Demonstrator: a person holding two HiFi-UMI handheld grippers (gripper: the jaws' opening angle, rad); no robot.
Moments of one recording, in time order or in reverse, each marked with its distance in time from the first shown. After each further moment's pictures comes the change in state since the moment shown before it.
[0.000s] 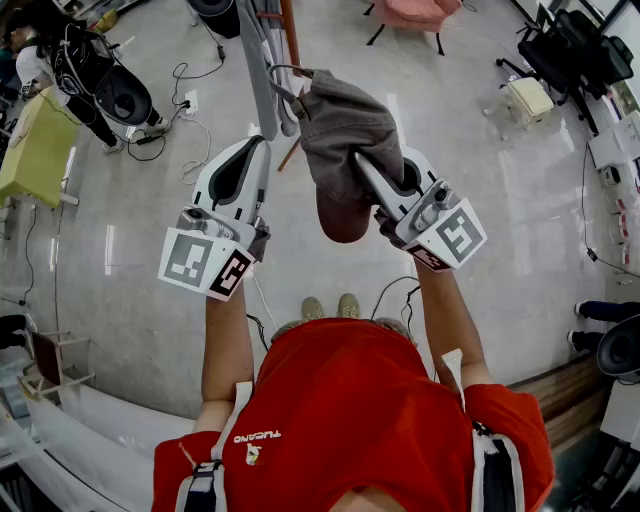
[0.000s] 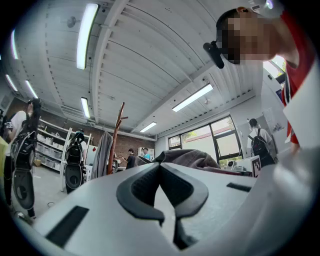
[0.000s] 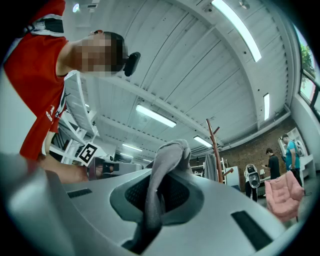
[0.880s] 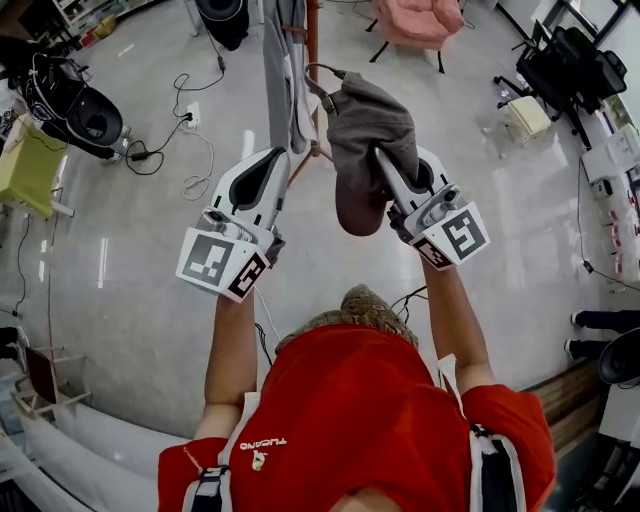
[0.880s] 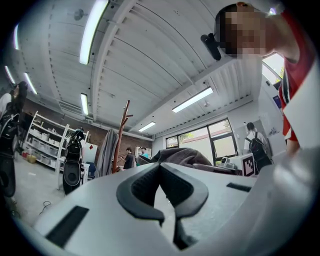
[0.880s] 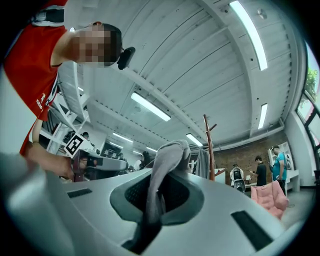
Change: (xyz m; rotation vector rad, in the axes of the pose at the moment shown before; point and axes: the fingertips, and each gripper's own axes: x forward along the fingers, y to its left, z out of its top) left arm -0.012 0.077 -0.017 -0.021 -0.002 -0.047; right arm 0.072 -0.019 -0.045 -0.085 0.082 -0.115
